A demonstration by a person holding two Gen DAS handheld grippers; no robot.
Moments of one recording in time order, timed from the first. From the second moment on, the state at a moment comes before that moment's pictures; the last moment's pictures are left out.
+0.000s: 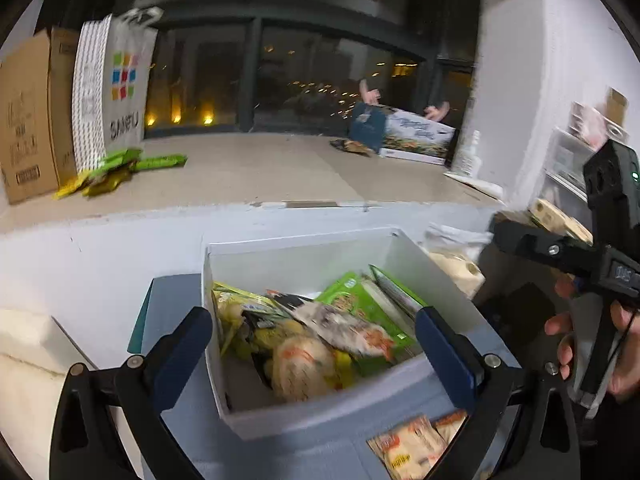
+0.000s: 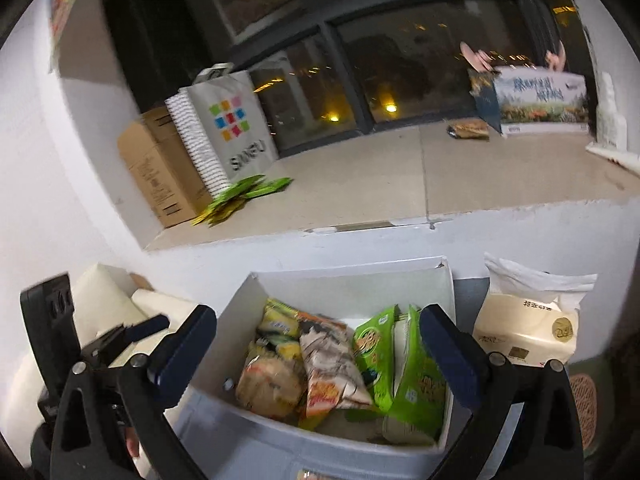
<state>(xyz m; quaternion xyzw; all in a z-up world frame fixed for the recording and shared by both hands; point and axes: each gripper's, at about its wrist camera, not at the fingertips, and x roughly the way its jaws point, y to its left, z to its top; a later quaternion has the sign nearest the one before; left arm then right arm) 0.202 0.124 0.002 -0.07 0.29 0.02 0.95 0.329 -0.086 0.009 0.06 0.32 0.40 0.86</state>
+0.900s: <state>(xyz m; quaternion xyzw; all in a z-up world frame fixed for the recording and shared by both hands) 0.002 0.014 -0.032 -0.08 0.28 -0.03 0.96 0.086 -0.238 -0.068 -0.07 0.27 0.38 0.88</state>
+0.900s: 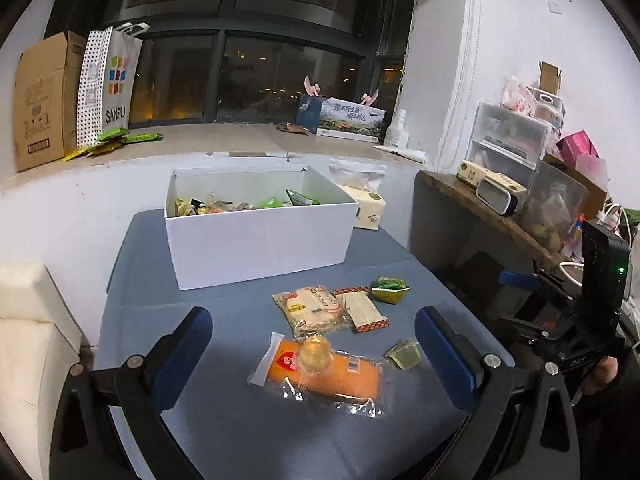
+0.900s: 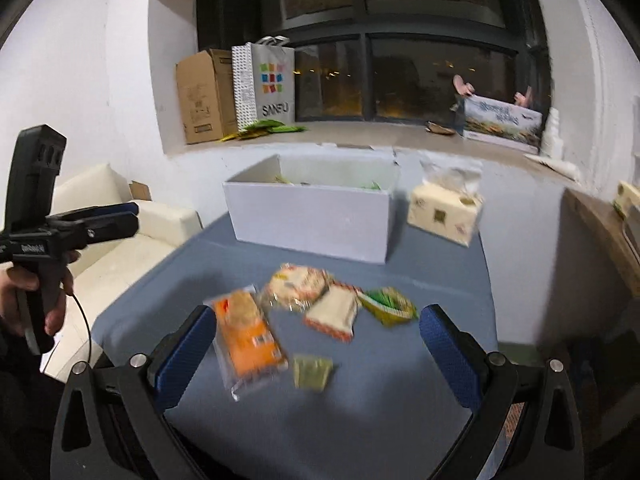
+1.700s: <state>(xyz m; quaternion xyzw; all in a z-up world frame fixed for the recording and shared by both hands) 0.010 0.017 -0.042 -0.08 0.30 -0.03 0.95 0.211 -0.214 -0.145 -0.12 0.38 0.34 0.85</state>
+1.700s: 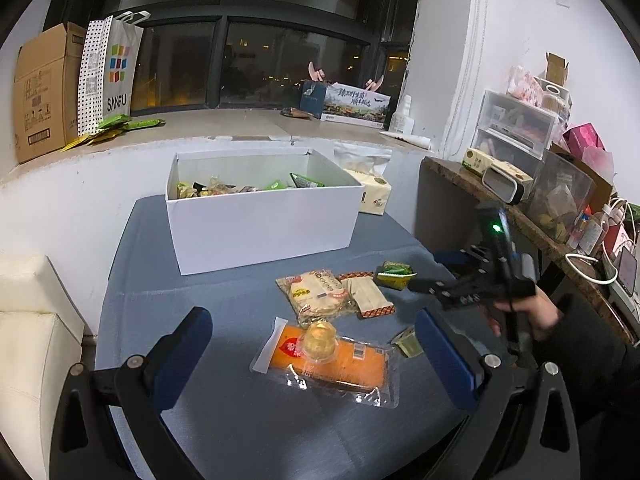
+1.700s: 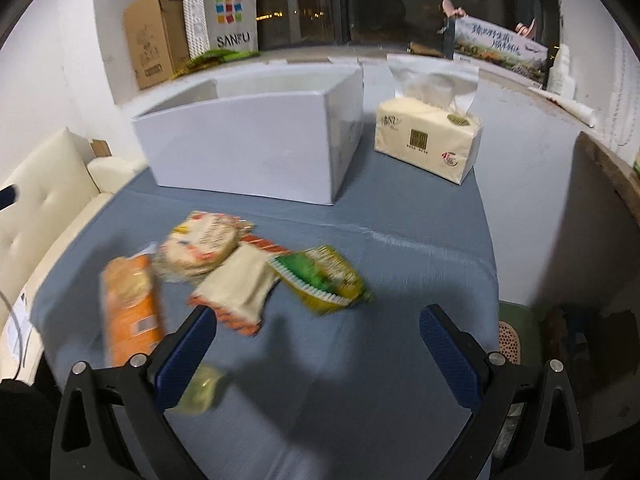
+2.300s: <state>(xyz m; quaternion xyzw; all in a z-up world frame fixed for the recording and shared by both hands) 0.030 0.023 -0.057 -0.09 0.33 -0.03 0.94 0.244 -0.197 -0.168 -0.12 0.41 0.36 0.83</state>
